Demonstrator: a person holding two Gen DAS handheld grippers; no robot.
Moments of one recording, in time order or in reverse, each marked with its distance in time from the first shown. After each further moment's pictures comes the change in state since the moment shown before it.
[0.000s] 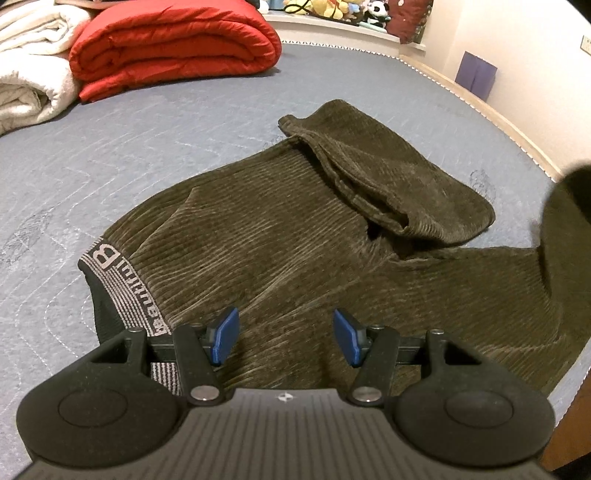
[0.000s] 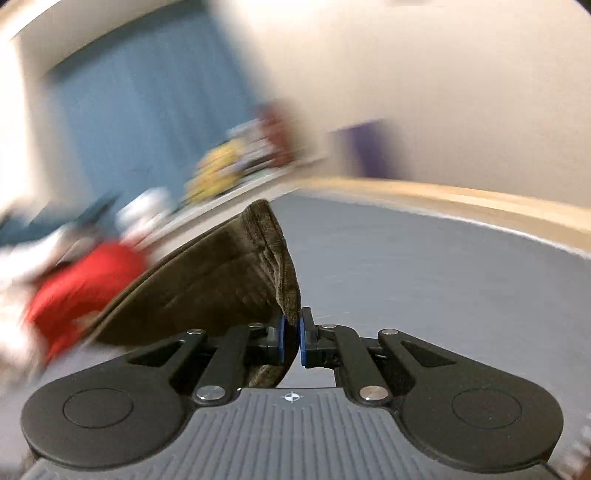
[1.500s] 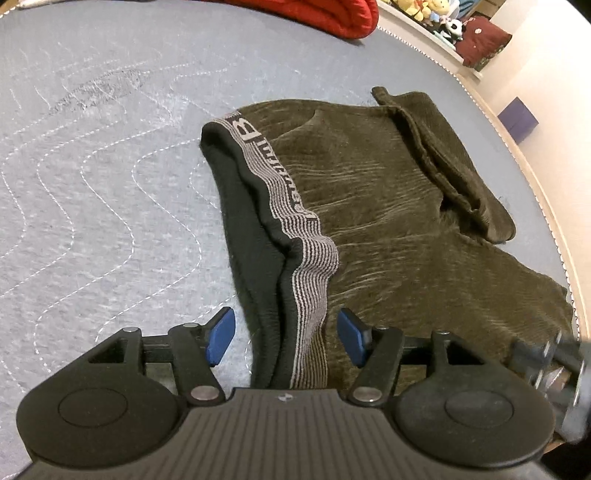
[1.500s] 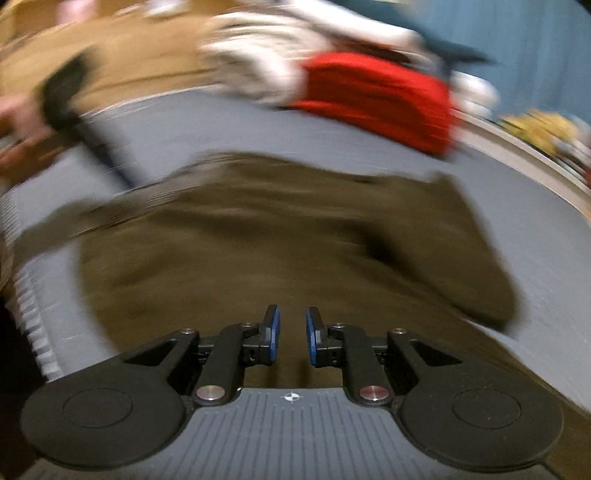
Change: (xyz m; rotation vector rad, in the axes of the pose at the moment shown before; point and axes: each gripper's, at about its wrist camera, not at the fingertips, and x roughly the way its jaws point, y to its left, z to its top) left arm -0.023 0.135 -0.072 -0.321 0.137 -0.105; right arm -0.102 0.300 -0.304 -1.151 0.449 0.826
